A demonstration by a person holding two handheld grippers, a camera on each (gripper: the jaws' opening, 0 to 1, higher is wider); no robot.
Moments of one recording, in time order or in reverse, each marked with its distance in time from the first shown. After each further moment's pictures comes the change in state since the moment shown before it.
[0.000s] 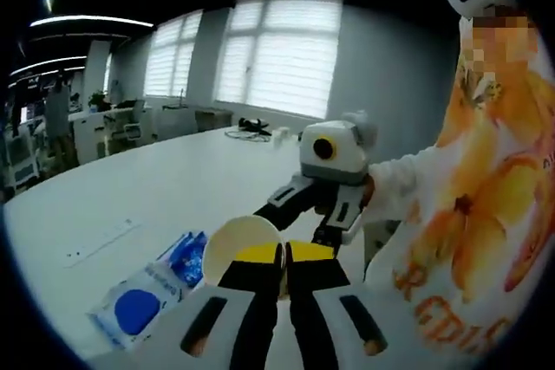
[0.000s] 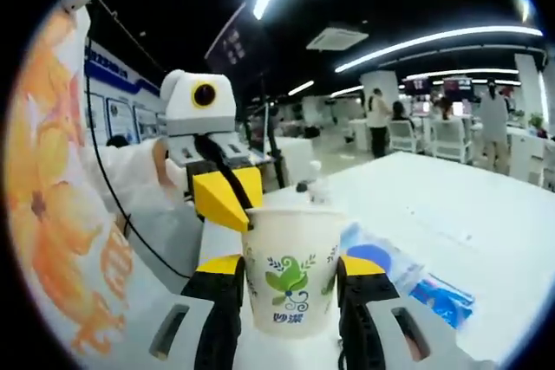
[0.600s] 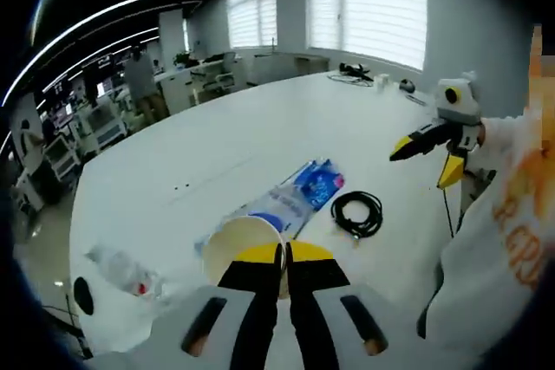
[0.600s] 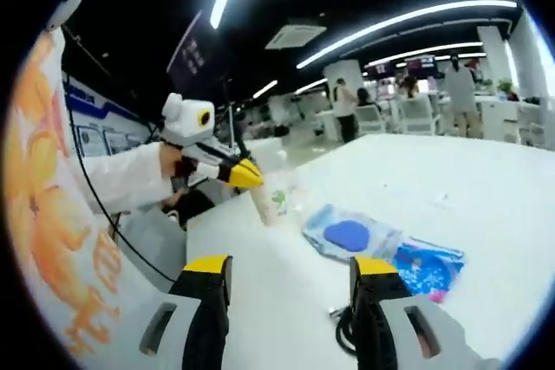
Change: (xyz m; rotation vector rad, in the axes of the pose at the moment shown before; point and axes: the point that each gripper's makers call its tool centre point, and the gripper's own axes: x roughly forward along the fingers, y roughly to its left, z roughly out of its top) left arm -0.103 0.142 -0.070 -0.061 0.318 0.552; right arm -0.035 -0.032 -0.038 0.187 -0.007 -0.167
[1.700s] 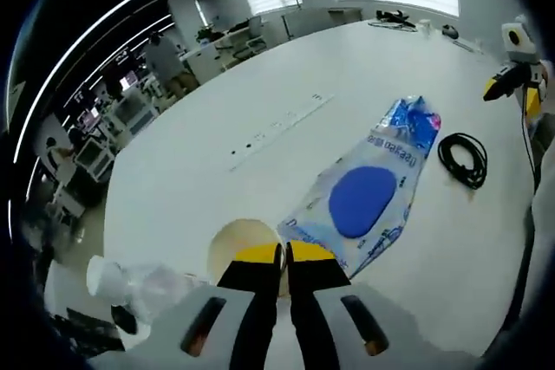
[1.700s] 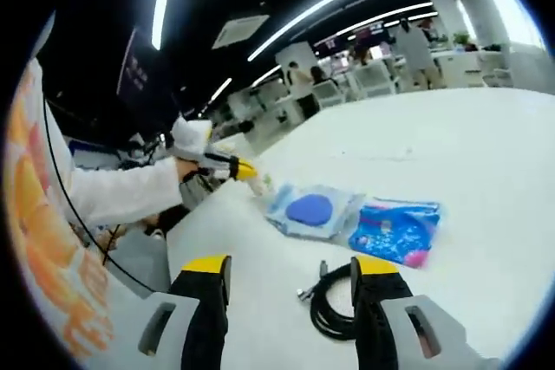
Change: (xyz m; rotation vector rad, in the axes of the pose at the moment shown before) left arm 0.090 0.115 -0.058 0.097 0.154 0.175; right arm 0.017 -0.055 -0.018 0.195 0.056 -0.094
